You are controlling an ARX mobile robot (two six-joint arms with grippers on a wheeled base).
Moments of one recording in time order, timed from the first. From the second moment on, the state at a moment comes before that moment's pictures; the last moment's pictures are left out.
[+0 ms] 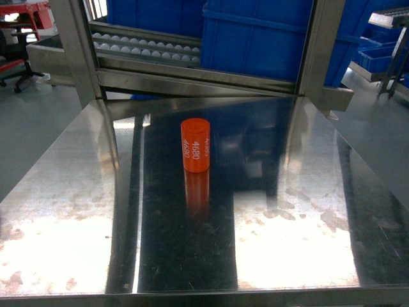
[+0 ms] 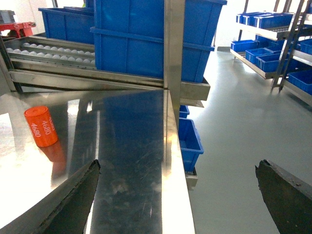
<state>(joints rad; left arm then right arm) 0.00 0.01 0.01 0.00 0.00 0.00 0.00 0.01 0.01 0.00 0.00 0.00</state>
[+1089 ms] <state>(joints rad) 0.00 0.01 0.01 0.00 0.00 0.00 0.00 0.01 0.01 0.00 0.00 0.00</state>
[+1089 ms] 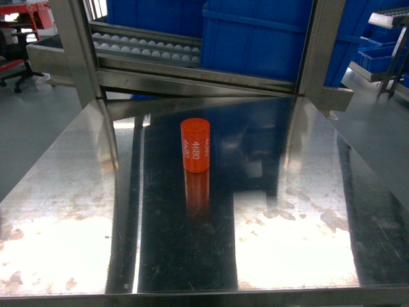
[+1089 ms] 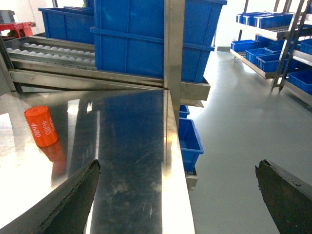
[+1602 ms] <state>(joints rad) -0.16 1.22 0.36 0.70 0.05 0.06 0.00 0.01 0.01 0.00 0.00 0.00</state>
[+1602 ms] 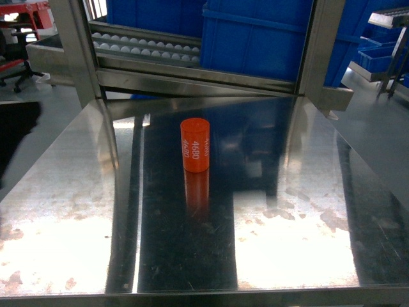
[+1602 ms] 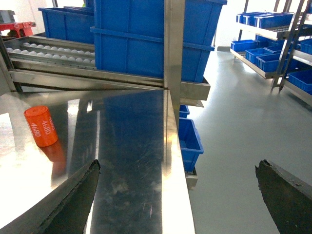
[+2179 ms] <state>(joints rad) -0.32 1.90 0.92 0.68 0.05 0.07 0.00 0.01 0.01 0.00 0.00 0.00</state>
